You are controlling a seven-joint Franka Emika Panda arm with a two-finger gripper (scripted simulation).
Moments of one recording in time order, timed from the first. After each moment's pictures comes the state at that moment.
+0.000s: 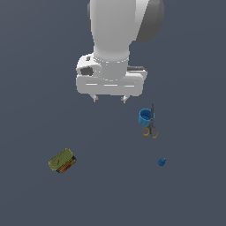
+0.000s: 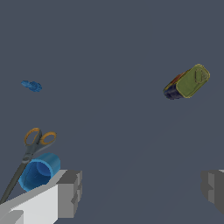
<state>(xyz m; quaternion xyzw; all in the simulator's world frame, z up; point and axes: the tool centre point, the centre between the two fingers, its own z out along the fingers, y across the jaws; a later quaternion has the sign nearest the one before) 0.014 -0.012 0.316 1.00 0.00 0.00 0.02</state>
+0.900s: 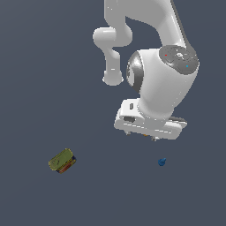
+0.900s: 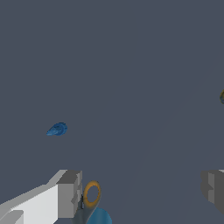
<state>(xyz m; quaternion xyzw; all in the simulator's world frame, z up) 0.105 0.102 0.225 0.99 -0.10 0.00 0.02</state>
